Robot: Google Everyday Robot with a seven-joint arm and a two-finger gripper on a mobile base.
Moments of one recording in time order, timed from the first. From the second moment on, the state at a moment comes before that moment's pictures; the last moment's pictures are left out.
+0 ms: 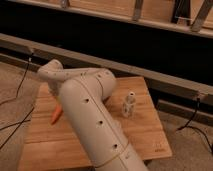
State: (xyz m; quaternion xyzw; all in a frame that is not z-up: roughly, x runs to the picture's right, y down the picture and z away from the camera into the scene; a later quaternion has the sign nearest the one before) arm -0.291 0.072 0.946 -0.29 0.17 0.55 0.77
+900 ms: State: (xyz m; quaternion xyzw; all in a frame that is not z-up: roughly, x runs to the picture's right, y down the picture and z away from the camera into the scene) arm -0.315 0.079 0.937 -0.30 0.16 0.52 0.79
